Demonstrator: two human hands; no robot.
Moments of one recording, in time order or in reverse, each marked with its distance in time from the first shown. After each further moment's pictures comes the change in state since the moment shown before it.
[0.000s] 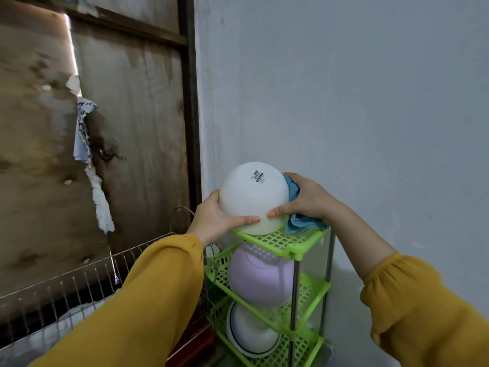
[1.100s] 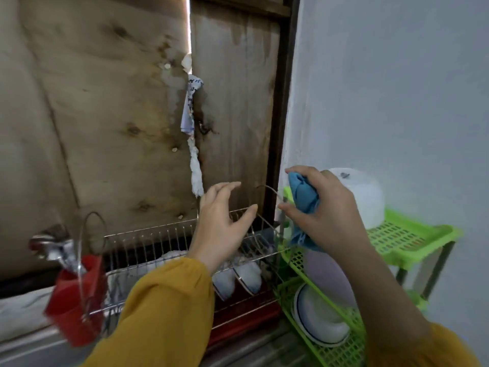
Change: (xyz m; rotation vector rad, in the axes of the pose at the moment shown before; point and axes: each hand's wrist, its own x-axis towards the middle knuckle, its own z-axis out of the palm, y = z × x) left_hand -0.108 -0.017 -0.104 0.327 0.400 0.096; right_hand -0.066 -0.113 0.111 -0.066 0.211 -0.443
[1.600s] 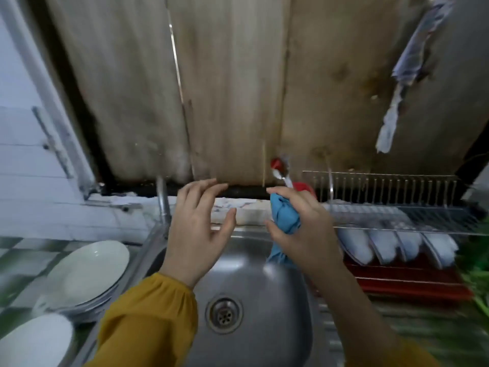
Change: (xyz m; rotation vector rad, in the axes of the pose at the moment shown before) left_hand -0.205 -0.125 -0.324 0.599 0.253 -0.155; right_hand -0.127 -0.276 0.225 0.530 -0.288 -0.230
